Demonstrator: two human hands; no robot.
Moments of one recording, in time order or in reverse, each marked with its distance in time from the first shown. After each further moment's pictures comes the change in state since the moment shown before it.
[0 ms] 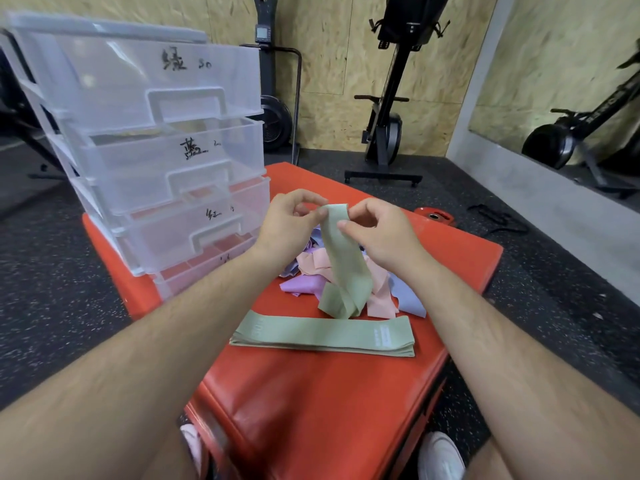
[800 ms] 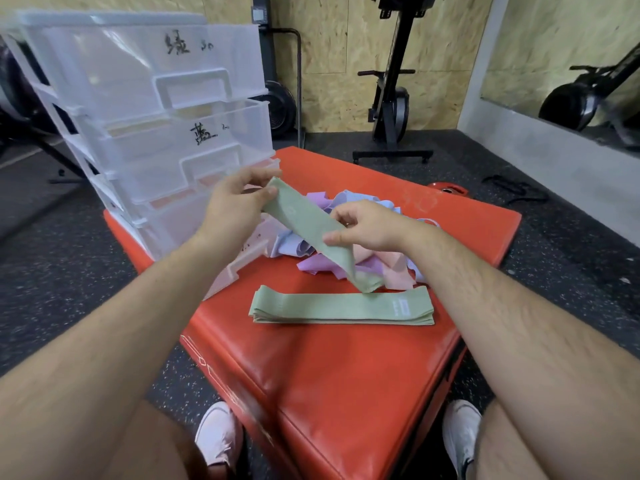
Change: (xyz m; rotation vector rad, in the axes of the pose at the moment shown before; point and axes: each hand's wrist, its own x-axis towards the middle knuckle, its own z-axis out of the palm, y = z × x) left_hand -0.017 -0.005 -0.079 -0.114 0.100 -0.051; right_hand 0.002 0.003 0.024 -0.137 -0.580 0.055
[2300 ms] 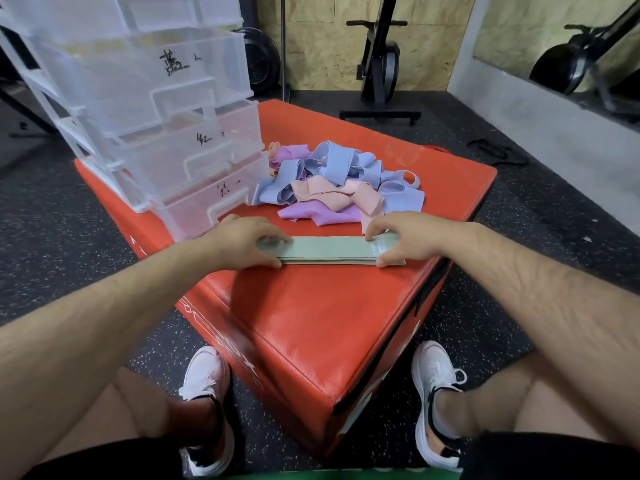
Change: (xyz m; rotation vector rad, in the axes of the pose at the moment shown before) left_hand -0.057 -0.096 -0.009 1.119 -0.786 0.209; right_hand -0.105 0.082 0.001 -0.536 -0.166 0.232
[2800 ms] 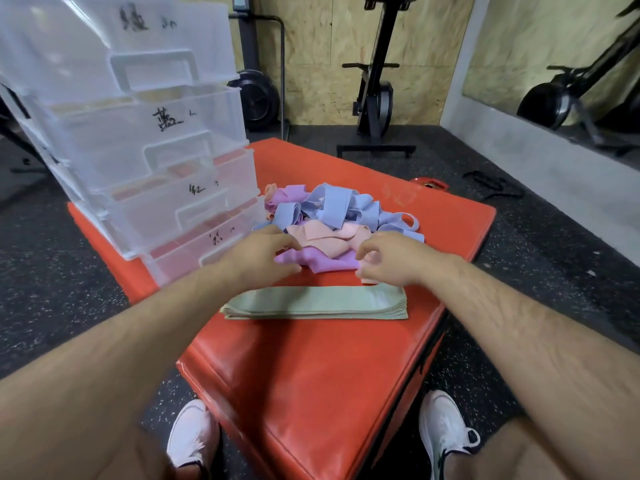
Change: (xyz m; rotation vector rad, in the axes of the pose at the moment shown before) left_hand 0.058 0.017 -0.021 -0.184 0.253 -0.015; right_hand 0.046 -0.008 -0.020 0.009 0.157 0.045
